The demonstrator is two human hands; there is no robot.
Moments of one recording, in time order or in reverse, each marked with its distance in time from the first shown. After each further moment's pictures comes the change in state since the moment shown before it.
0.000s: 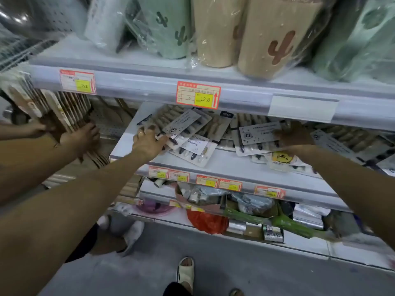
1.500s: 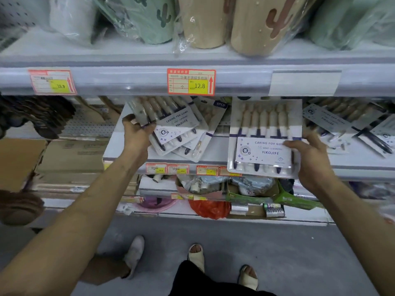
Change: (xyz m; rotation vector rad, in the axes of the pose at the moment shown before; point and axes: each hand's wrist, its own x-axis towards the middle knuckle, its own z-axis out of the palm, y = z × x) left_hand -0.007 -0.001 -0.005 -1.148 0.019 -0.031; right_hand -0.142 -0.006 0.012 0.974 0.163 0.312
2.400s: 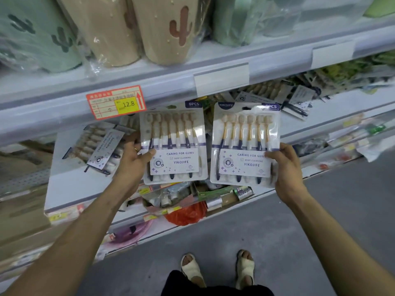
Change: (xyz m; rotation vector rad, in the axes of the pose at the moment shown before) left_hand -0.039 -0.028 0.075 0.251 -0.519 0.063; right_hand -0.079 0.039 -0.056 0.132 0.342 -0.049
